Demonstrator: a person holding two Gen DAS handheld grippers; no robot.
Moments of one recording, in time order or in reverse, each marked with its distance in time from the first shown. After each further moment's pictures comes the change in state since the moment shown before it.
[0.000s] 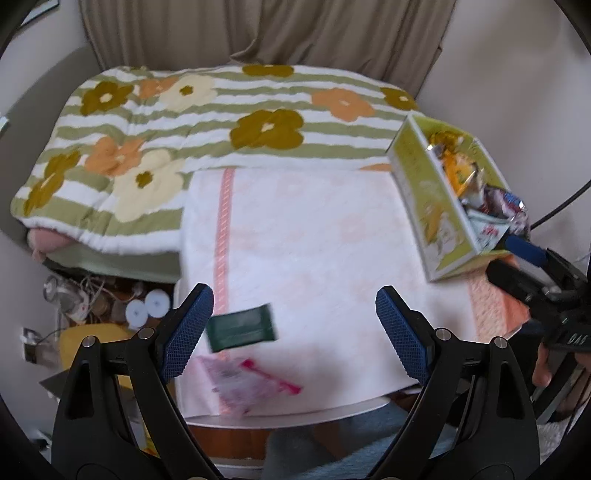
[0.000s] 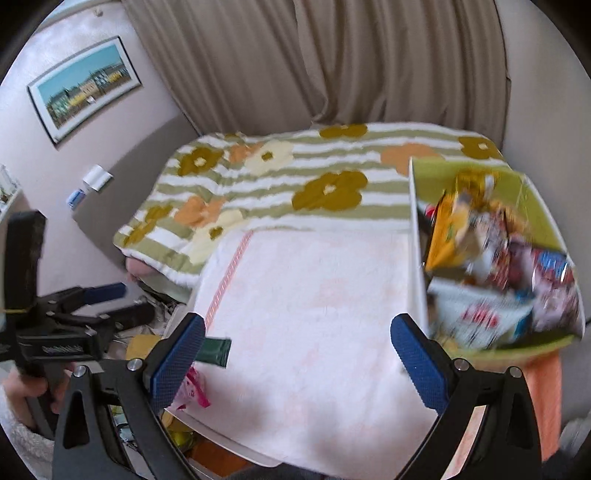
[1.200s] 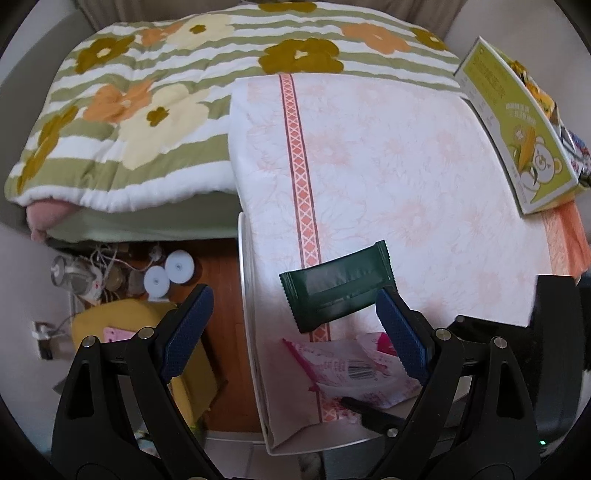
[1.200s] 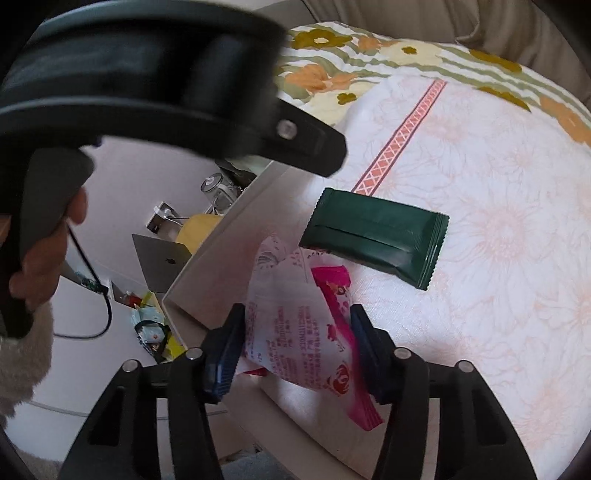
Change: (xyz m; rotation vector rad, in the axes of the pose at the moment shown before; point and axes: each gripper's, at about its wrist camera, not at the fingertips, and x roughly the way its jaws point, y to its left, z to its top) left arm 0.116 0.097 -0.044 0.059 0.202 0.054; right arm 0.188 0.147 -0.123 -0.324 0.295 0.317
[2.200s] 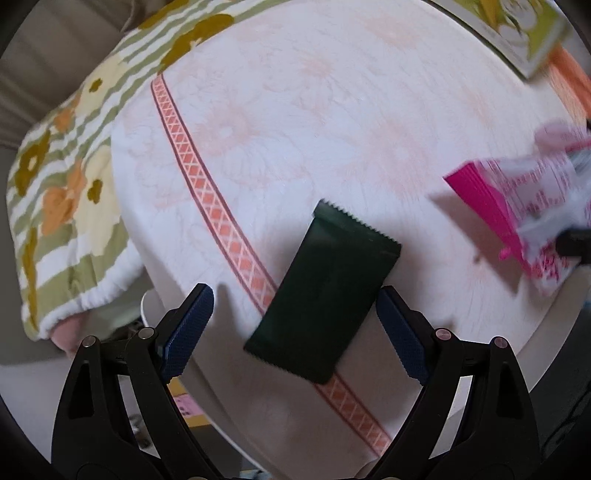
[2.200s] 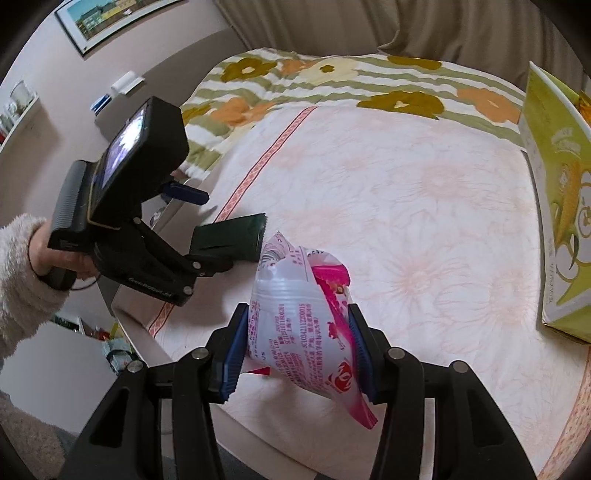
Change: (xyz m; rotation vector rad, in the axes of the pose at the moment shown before) left arm 0.077 -0.064 0.019 0.477 0.135 0.063; right arm -0.090 -0.093 -0.016 0.173 -0.080 -0.157
